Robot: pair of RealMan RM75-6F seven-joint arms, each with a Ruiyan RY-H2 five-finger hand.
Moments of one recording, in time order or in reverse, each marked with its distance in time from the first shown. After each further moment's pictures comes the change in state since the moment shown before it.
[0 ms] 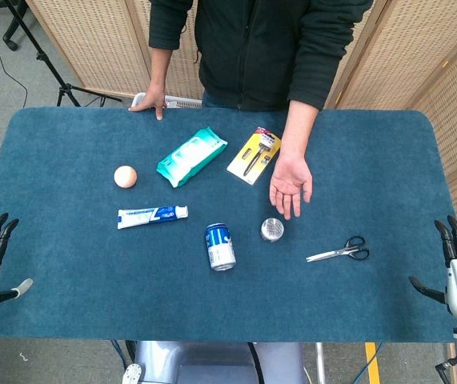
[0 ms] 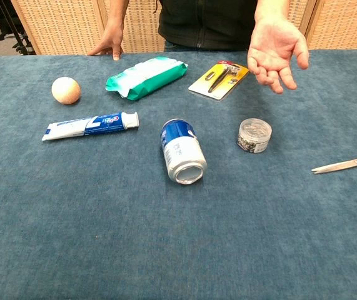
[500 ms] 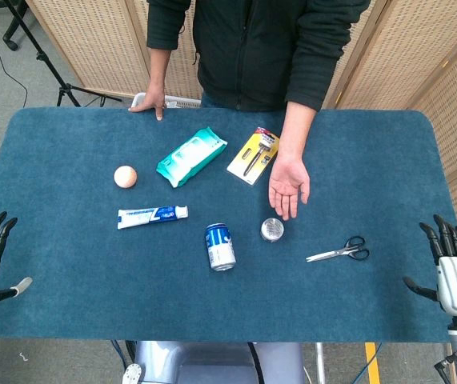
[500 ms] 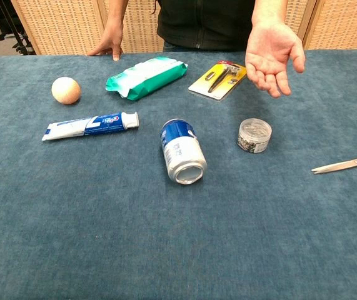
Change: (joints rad) left arm -0.003 -0.005 -0.009 0.011 -0.006 -0.005 -0.001; right arm 0.038 0.001 -0.011 0.055 -0.039 -0.067 0.023
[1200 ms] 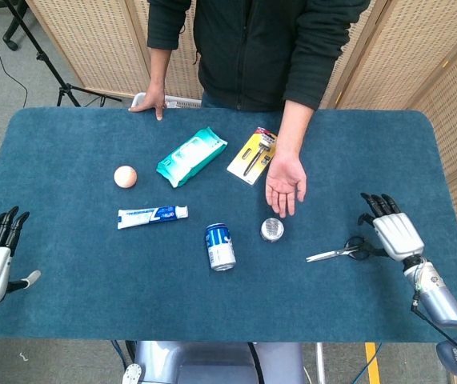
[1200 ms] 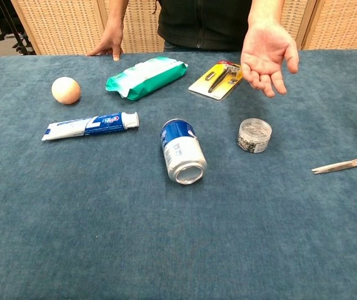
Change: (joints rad) left arm -0.042 -0.053 -0.036 -0.017 -0.083 -0.060 0.142; right arm 0.359 -0.210 -0.038 0.560 -0.124 -0.429 0.219
